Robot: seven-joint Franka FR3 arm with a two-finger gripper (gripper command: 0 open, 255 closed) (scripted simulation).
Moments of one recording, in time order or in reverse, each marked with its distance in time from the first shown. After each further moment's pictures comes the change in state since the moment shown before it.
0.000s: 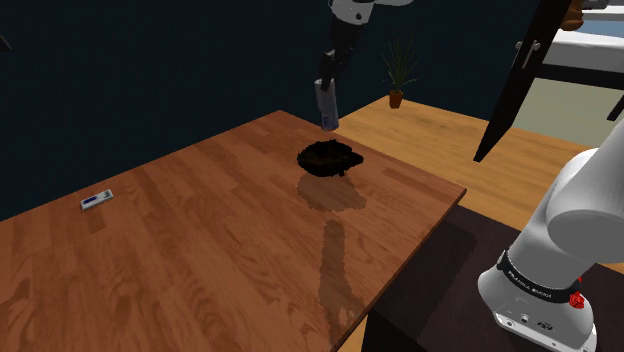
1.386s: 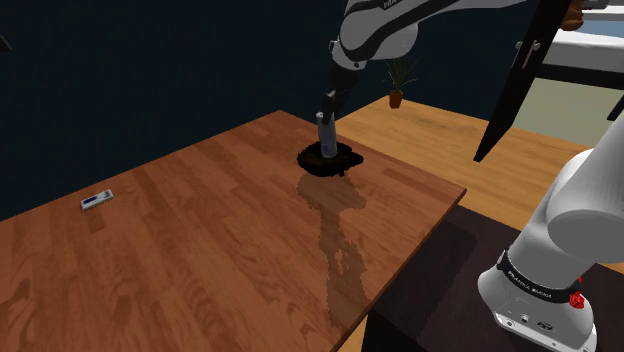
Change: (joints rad) arm 0.005 0.046 0.001 -0.205 0.030 0.249 -0.044
